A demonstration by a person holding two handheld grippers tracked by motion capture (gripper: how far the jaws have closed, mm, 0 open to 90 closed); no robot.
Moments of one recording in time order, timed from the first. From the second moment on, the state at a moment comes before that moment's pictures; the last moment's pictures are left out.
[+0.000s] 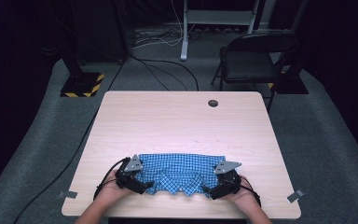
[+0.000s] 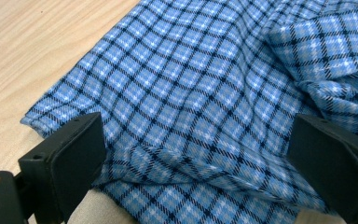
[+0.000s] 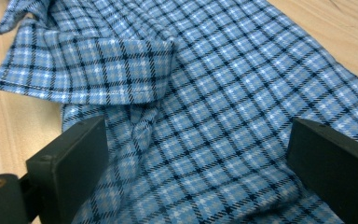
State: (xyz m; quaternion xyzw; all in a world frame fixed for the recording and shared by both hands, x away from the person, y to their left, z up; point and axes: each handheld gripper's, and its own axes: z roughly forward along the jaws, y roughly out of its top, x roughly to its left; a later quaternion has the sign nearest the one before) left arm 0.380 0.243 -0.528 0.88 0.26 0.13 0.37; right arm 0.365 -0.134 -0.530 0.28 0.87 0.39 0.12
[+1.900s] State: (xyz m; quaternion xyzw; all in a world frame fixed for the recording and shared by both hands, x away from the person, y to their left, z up) left arm 0.401 0.255 -0.526 0.88 0.30 0.12 0.36; right arm 0.397 -0.148 -0.528 0.31 0.86 0.38 0.14
